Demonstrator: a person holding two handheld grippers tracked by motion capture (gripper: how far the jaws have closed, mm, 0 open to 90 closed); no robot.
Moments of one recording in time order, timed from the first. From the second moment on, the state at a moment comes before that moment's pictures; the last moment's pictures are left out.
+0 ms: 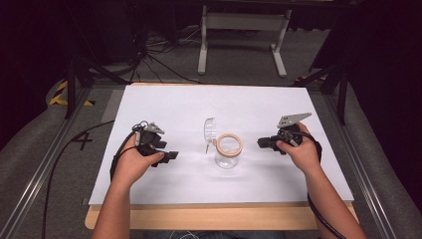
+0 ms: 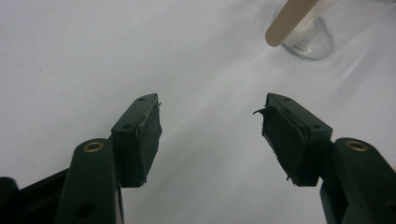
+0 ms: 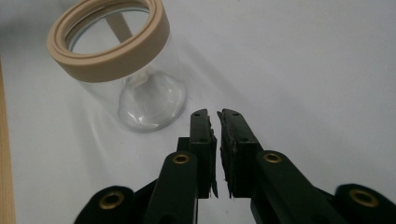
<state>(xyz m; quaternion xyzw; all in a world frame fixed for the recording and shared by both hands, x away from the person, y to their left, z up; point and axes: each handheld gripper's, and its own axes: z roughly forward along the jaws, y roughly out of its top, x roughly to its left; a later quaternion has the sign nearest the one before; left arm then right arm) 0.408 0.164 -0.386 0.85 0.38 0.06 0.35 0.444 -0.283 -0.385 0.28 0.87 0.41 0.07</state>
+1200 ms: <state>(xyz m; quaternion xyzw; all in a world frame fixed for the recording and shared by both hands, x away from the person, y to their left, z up) 0.371 0.190 -0.385 0.84 0.40 0.07 0.35 0.477 -0.229 -0.419 0.22 0.89 0.39 0.02</state>
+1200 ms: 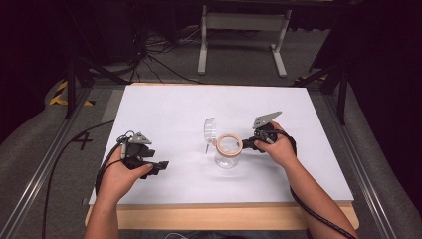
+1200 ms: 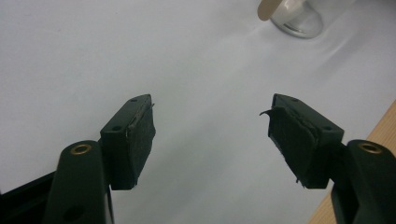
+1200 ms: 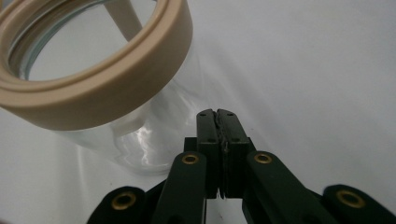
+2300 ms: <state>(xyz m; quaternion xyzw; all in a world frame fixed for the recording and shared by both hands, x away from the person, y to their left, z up) 0.390 0.176 -0.387 0.84 0.39 0.06 0.37 0.445 -0.218 -0.417 0.16 0.92 0.36 0.00</state>
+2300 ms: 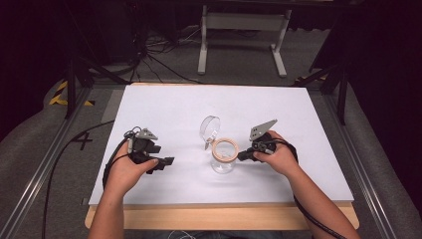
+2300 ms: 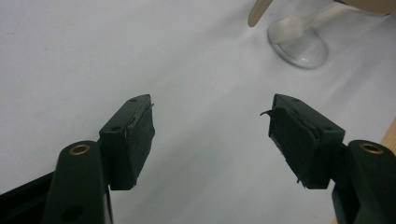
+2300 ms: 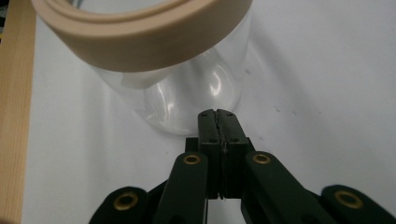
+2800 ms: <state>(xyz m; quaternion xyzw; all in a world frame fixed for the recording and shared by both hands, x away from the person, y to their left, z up) 0.402 0.170 -0.387 0.82 0.40 0.08 0.40 0.417 -0.194 -0.421 0.12 0.93 0.35 -0.02</state>
